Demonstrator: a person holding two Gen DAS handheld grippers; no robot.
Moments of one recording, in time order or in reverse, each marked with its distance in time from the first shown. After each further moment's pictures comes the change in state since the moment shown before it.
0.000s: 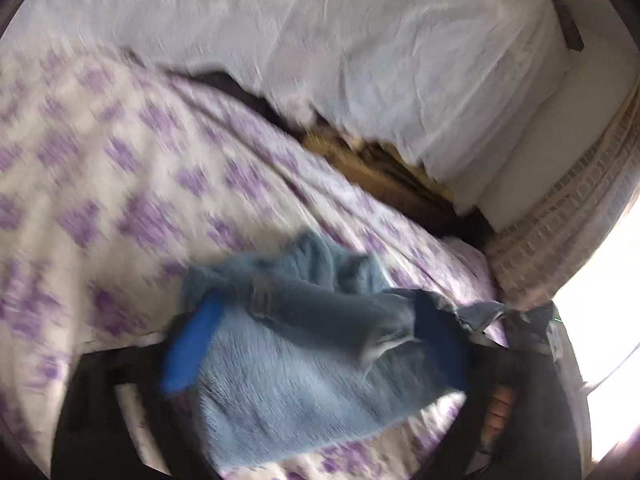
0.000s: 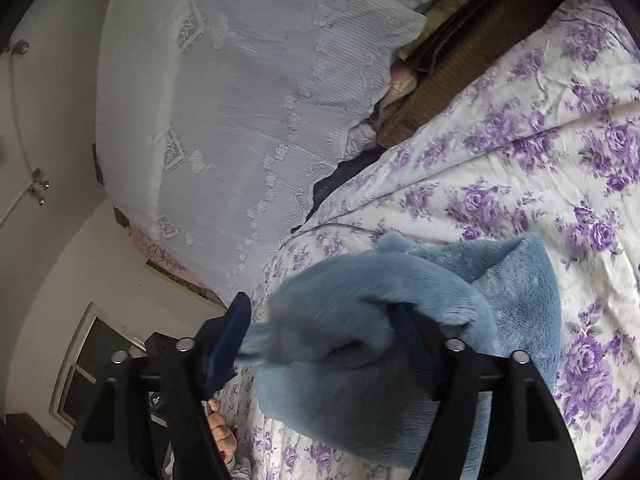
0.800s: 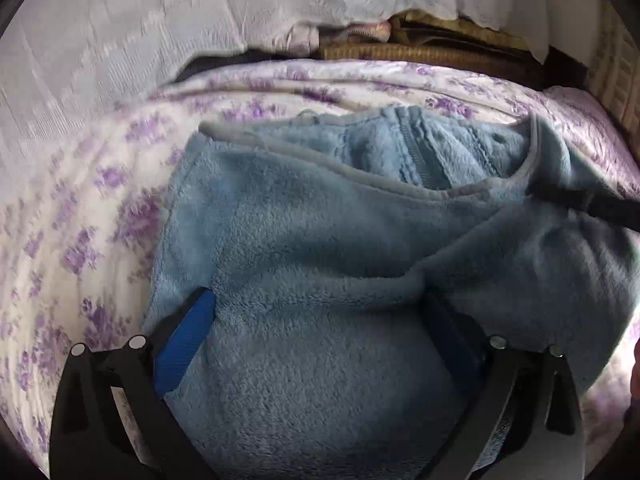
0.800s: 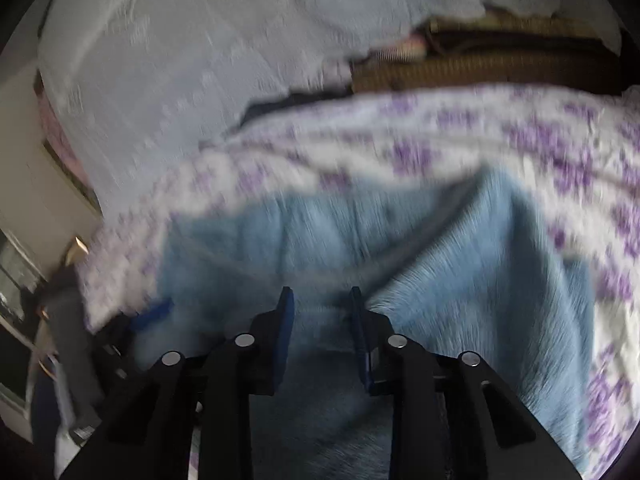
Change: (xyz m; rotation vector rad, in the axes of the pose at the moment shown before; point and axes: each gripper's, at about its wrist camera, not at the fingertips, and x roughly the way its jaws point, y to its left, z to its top) left arm 0.115 -0.056 -0.073 0.474 0.178 0.461; right arm 0.116 0.027 -0.040 -0.362 0.216 -0.485
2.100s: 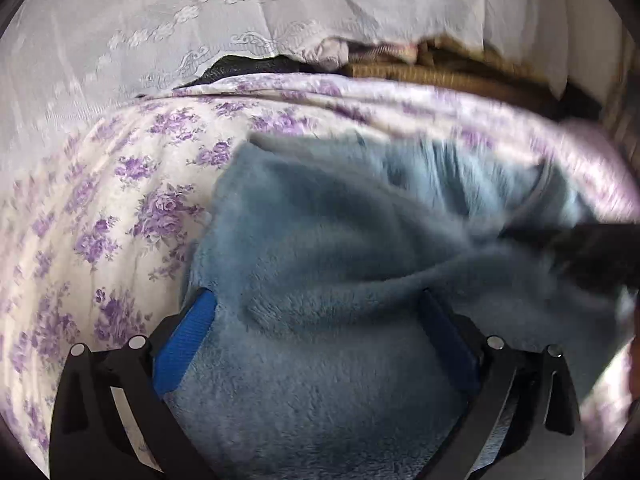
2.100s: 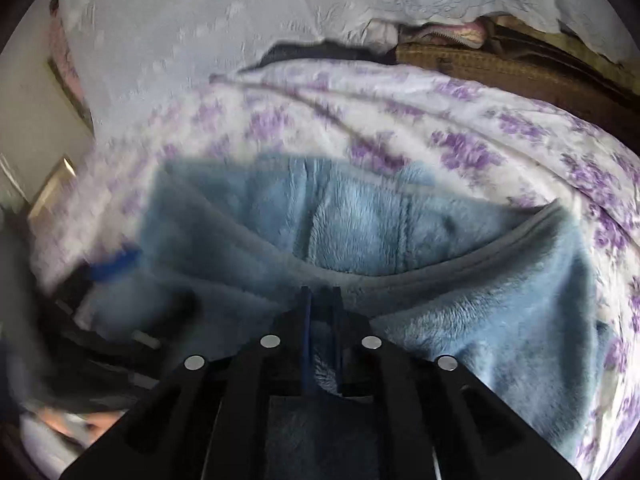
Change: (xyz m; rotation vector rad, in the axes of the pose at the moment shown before) left arm 0.002 0.014 0.001 -0.080 -0.022 0.035; right arm 0.019 0.035 0.032 -0.181 0.113 -0.027
